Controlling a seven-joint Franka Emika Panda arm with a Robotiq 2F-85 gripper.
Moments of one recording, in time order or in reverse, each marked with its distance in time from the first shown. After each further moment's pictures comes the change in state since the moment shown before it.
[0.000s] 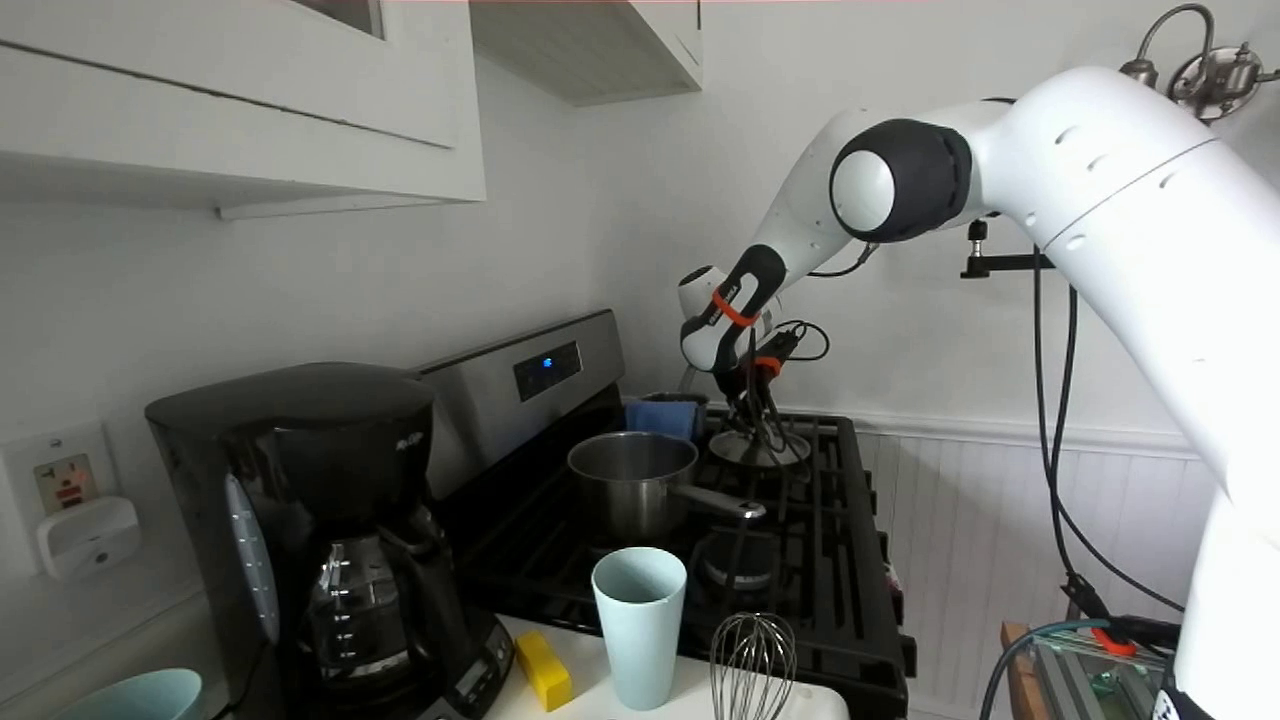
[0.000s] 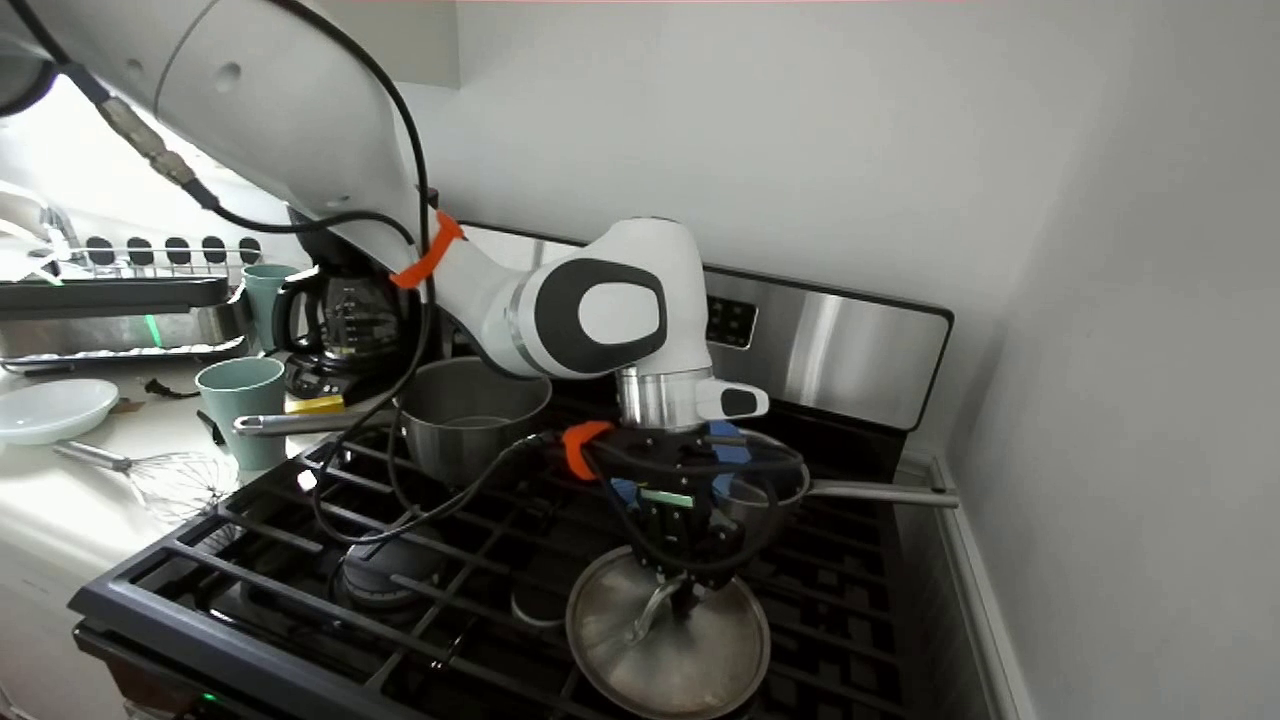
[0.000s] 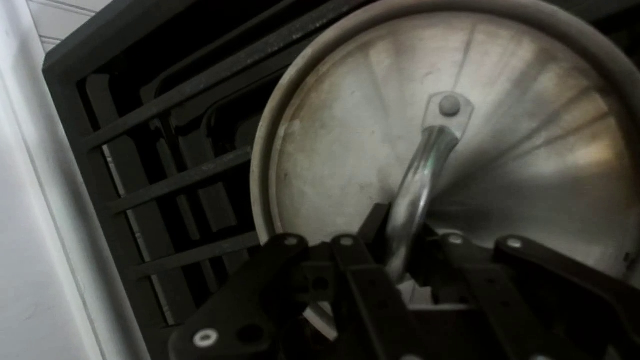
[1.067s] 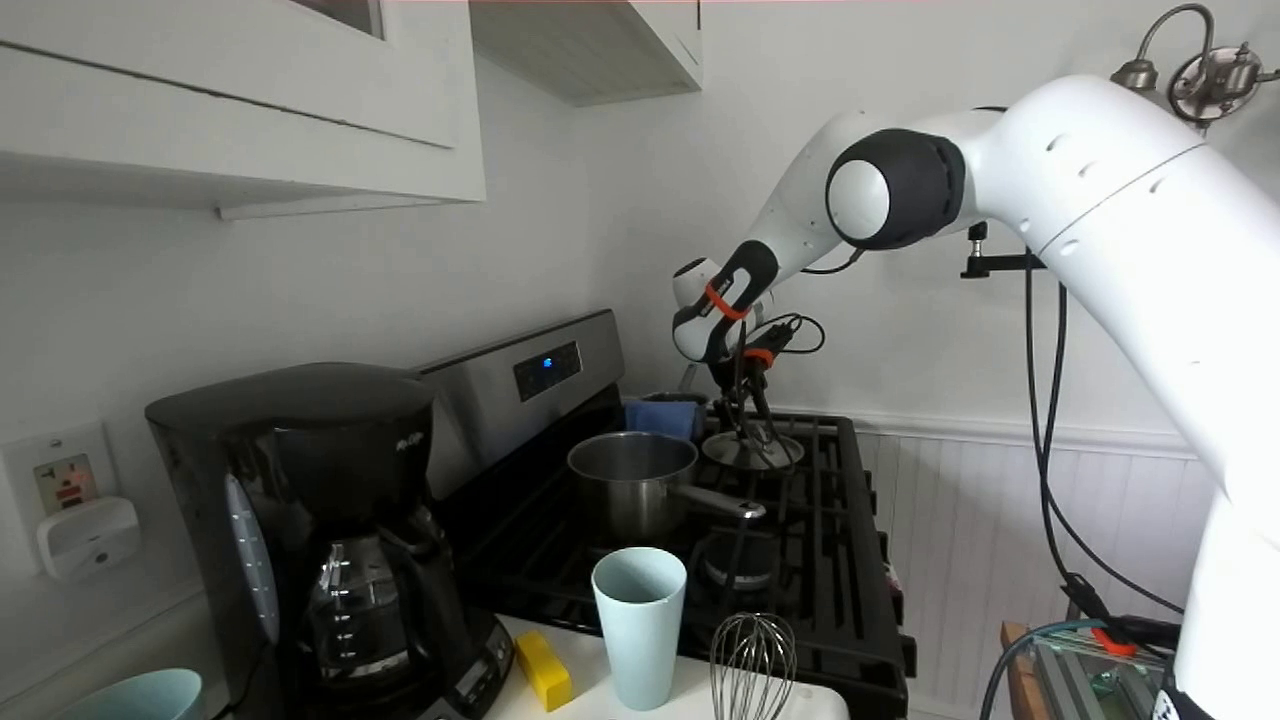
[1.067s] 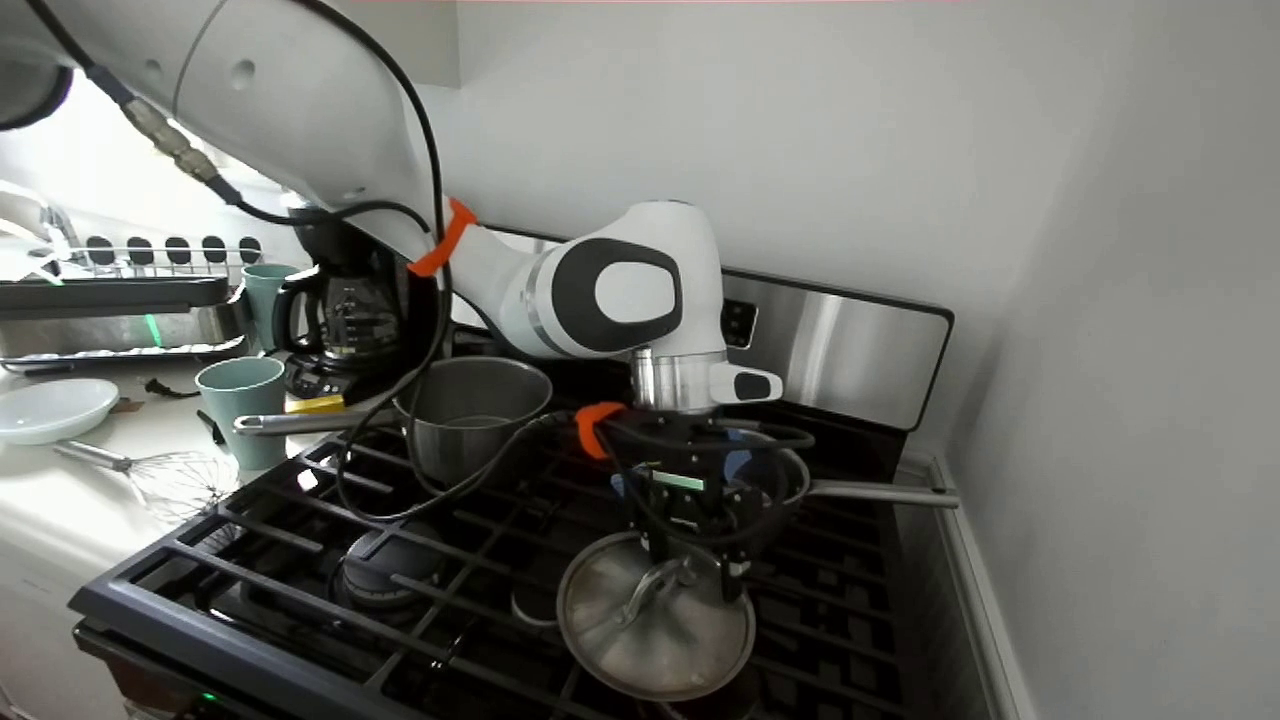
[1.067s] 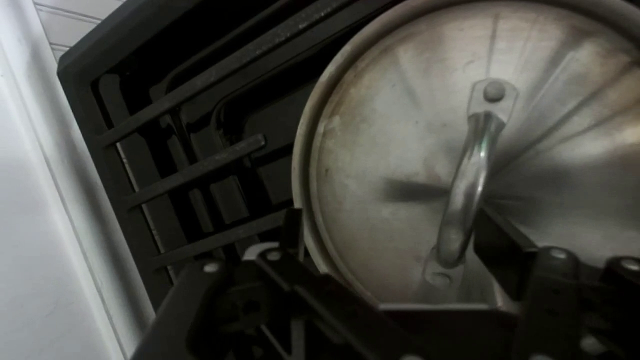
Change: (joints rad) arm -0.005 0.022 0.005 0.081 0.024 -0.072 0.013
